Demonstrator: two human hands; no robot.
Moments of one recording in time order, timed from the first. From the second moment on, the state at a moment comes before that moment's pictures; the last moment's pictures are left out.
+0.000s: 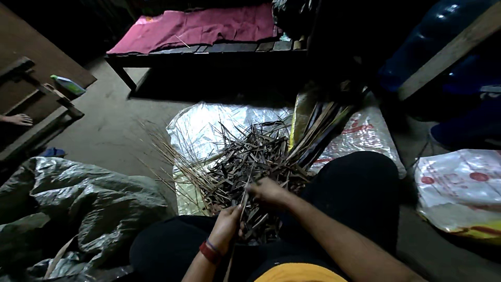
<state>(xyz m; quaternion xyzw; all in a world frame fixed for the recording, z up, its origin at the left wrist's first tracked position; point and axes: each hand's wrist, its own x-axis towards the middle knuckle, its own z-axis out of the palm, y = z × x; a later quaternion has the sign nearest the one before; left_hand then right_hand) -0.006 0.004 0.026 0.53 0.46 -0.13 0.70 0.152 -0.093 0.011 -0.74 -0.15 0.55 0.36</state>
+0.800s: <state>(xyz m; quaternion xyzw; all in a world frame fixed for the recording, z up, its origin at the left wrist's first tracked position) -0.022 -0.003 0.034 0.45 0.45 -0.15 0.75 0.129 -0.095 0.017 -0.86 -0.36 0.36 0.07</state>
